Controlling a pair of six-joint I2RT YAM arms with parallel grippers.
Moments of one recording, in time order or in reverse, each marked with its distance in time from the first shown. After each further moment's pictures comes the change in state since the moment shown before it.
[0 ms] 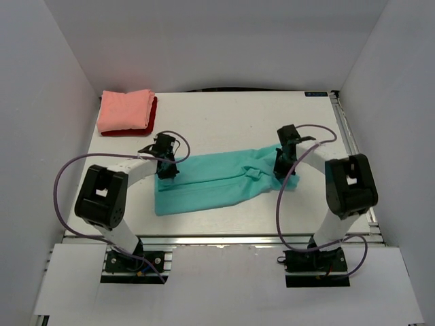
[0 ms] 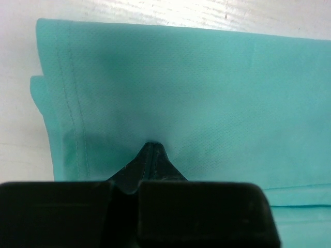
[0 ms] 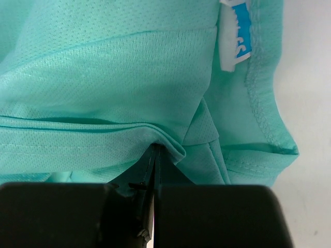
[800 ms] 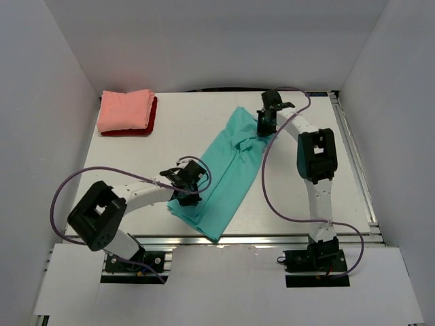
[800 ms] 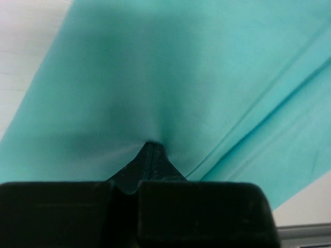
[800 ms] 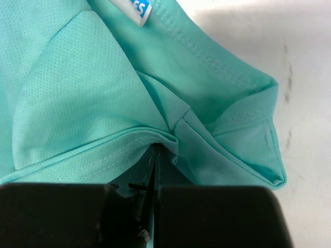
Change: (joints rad) left arm -0.396 -0.177 -0.158 -0.116 -0.029 -0.356; right arm 0.010 0.597 0.863 -0.035 -0.043 -0.182
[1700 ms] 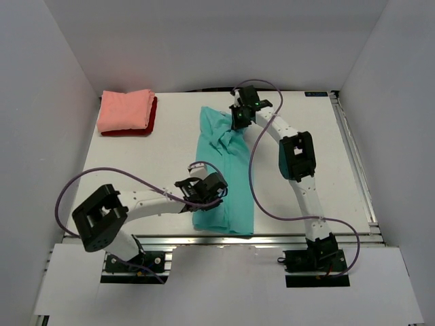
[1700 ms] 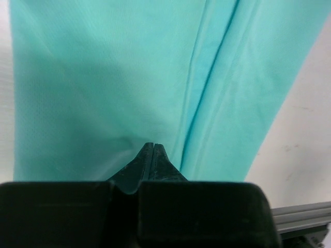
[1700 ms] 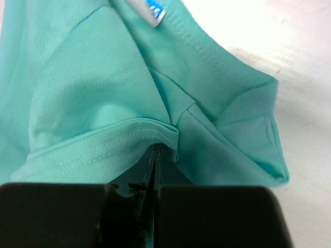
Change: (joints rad) left arm -0.291 0.050 0.061 0.126 -0.172 -0.403; right arm 0.123 0.241 0.395 -0.003 -0.204 -0.167
